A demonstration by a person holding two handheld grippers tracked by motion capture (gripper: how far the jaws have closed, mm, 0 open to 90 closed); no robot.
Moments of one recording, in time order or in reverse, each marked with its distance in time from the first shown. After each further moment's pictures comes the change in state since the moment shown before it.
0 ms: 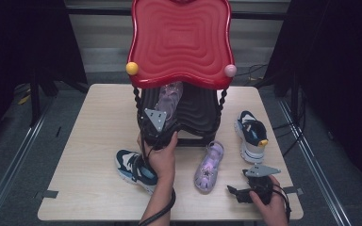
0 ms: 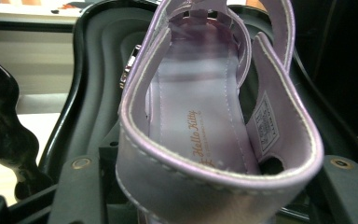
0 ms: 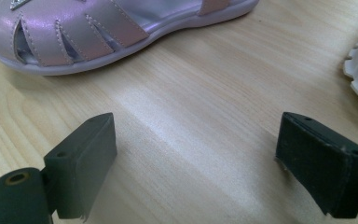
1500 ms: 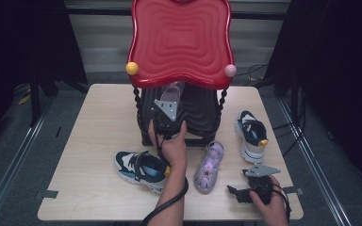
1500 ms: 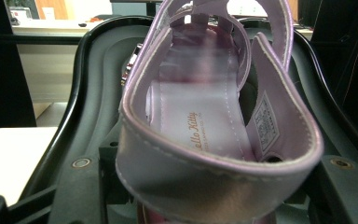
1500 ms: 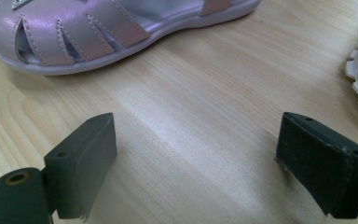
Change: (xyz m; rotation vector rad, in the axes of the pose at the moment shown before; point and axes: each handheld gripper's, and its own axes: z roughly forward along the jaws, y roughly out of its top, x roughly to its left) left arm -0.022 0.013 0.031 -0.035 0.097 0.018; right arm 0.000 0.000 0.000 0.004 0.001 -0.001
